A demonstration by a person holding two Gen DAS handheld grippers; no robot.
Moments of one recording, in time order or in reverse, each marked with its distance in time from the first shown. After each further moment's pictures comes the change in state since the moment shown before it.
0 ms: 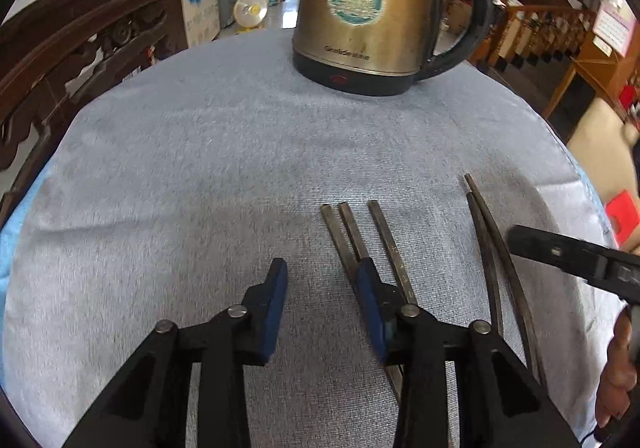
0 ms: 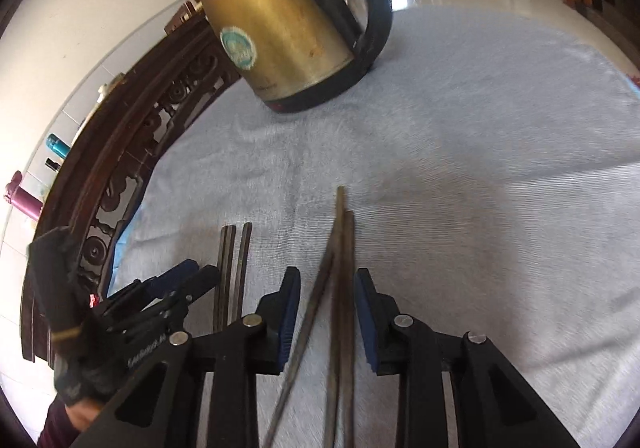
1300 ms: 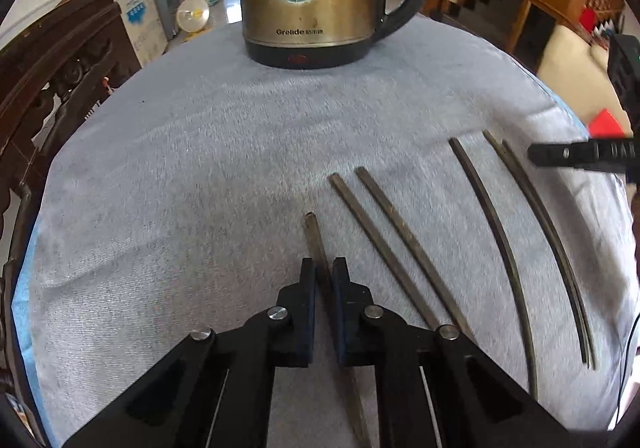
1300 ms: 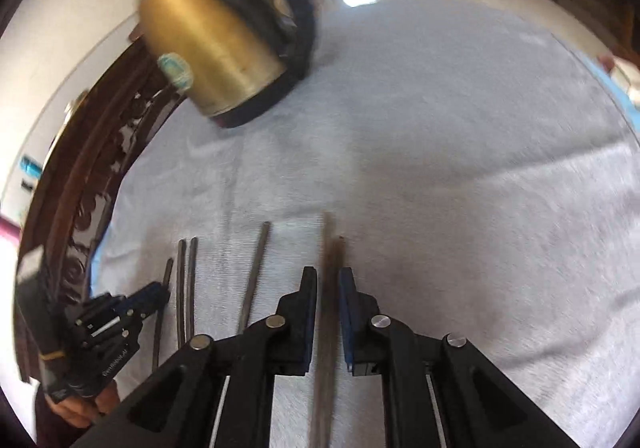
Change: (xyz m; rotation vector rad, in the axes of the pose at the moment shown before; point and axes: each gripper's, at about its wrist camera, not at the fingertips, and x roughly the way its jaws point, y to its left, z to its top) left arm -0.001 0.005 0.004 0.227 0.101 -0.052; right arm -0.015 -0.040 0.017 0.116 0.016 -0.091
